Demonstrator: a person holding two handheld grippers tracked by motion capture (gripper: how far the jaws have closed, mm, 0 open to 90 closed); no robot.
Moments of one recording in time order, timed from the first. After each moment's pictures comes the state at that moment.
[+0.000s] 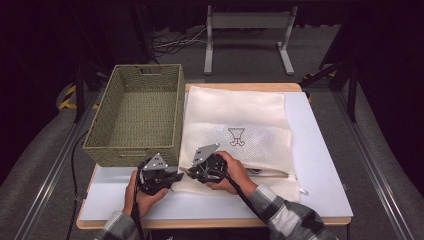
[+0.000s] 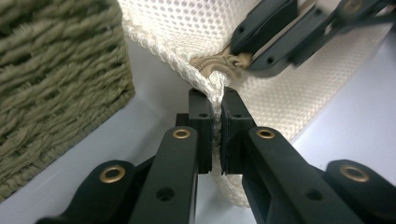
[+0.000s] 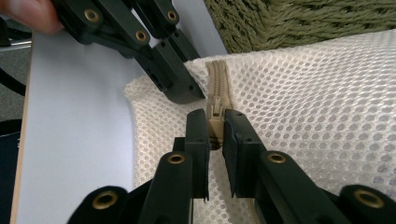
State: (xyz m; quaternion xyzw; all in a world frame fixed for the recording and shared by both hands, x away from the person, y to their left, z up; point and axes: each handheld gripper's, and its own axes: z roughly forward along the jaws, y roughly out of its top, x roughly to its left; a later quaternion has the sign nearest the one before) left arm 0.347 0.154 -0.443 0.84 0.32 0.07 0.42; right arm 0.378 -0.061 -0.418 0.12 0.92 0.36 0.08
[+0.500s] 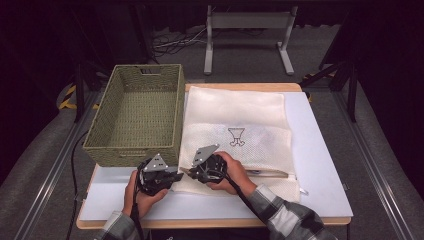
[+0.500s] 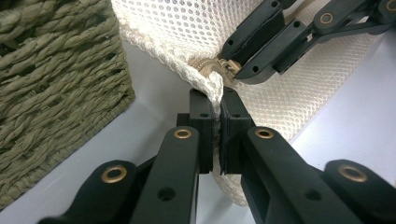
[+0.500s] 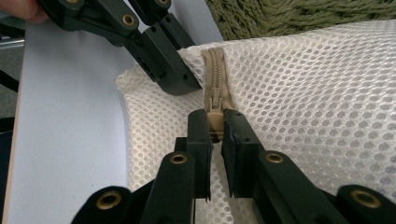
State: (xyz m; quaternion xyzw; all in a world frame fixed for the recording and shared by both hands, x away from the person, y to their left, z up) left arm 0.345 0.154 -0.441 0.85 0.32 0.07 0.42; right arm 0.379 -0.061 -0.422 0.12 0.92 0.36 0.08
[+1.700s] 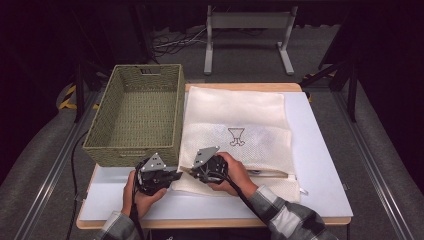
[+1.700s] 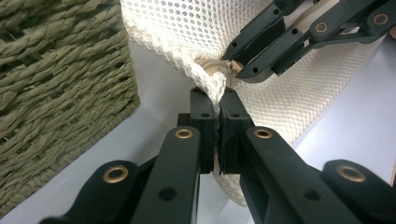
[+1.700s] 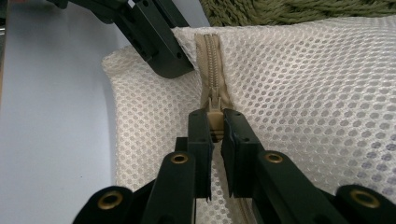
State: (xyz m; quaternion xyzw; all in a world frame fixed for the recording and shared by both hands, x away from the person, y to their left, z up) left arm 0.344 0.156 -0.438 0.84 0.32 0.08 0.43; right arm 0.375 -0.063 -0.421 0.12 0.92 0.35 0.11
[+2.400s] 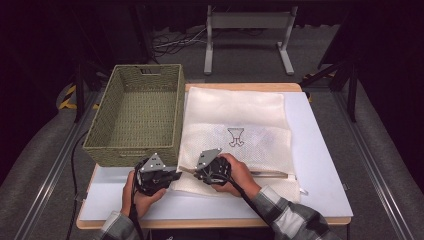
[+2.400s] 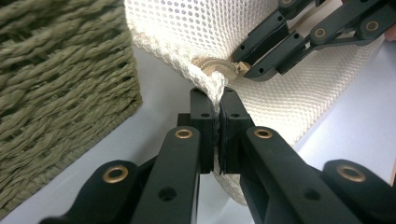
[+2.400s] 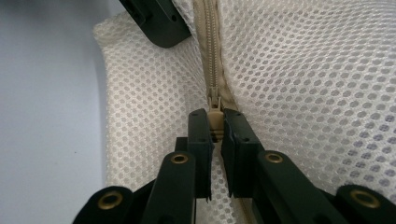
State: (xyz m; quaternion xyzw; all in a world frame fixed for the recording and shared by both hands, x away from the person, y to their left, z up) left arm 0.342 0.156 -0.437 0.84 0.32 0.08 0.43; right arm 0.373 -0.072 -0.426 0.12 0.93 0.33 0.11
